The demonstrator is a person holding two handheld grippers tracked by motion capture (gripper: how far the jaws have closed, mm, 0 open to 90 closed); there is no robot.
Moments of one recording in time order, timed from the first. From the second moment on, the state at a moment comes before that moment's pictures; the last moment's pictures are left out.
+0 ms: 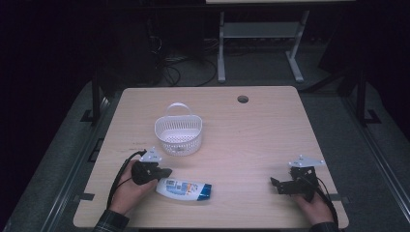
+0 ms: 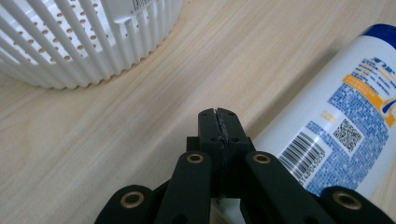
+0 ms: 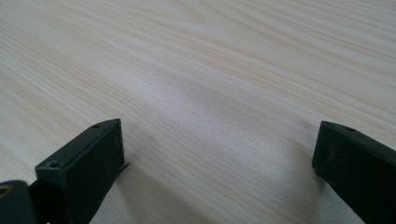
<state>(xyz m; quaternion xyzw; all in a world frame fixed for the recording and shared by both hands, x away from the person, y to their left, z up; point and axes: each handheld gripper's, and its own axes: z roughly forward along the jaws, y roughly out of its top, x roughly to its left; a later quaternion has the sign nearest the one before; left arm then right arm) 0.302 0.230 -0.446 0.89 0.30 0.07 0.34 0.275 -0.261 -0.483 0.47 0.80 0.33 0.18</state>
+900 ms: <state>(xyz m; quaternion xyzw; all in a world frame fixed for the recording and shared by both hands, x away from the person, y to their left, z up) 0.267 0.245 -0.448 0.89 0.31 0.05 0.34 0.275 -0.261 -0.483 0.47 0.80 0.33 0.18</state>
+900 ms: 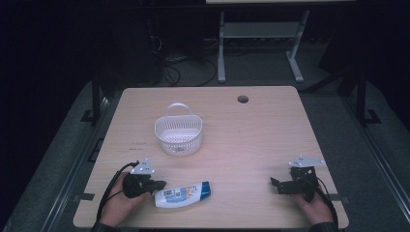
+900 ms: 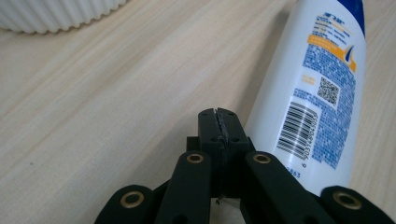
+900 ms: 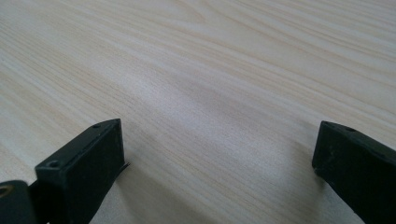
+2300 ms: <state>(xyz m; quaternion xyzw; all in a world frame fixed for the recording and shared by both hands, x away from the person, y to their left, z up) 0.267 0.259 -0.438 0.87 0.35 0.06 0.35 0.275 -0.261 -0.483 0.47 0.80 0.33 0.18</state>
